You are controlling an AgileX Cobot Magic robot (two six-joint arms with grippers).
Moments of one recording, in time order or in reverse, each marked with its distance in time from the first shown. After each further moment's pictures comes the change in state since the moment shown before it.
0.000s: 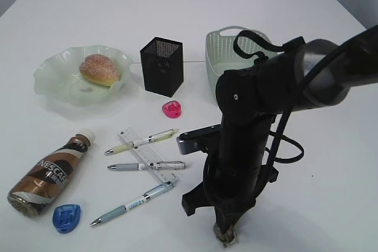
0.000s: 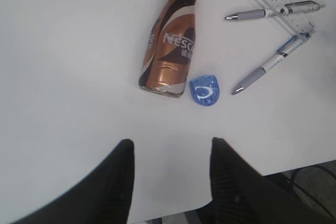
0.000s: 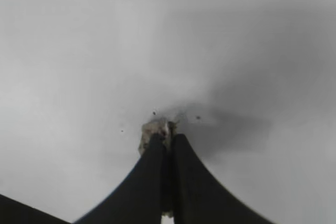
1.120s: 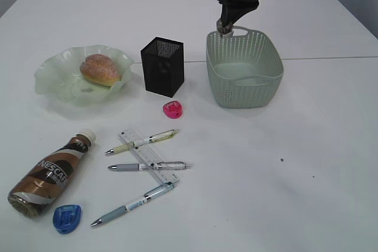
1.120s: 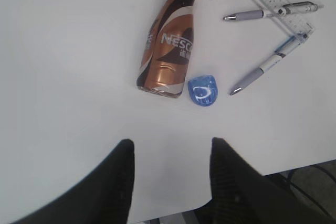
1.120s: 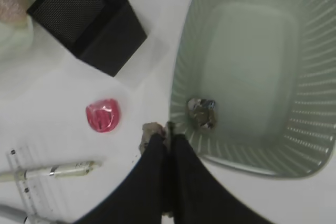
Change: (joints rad) left arm 0.000 0.000 0.000 -0.008 0.000 0.000; right arm -0.260 0.165 -1.057 -0.223 0.316 0.101
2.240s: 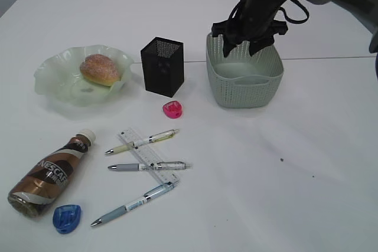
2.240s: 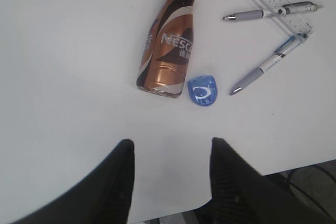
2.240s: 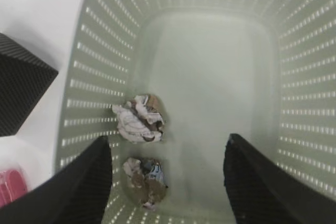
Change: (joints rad) left arm 0.000 0.000 0.000 0.000 0.000 0.000; right arm -0.112 0.267 -0.104 -0.019 -0.147 0.006
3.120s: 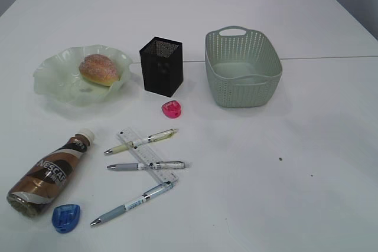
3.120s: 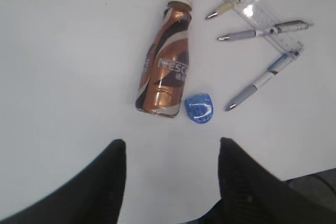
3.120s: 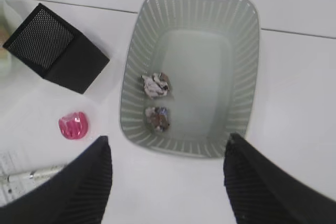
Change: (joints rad) left arm 0.000 0.107 -0.141 0.000 0.034 0.012; right arm 0.000 -0.364 0.101 0.019 0.155 -0.055
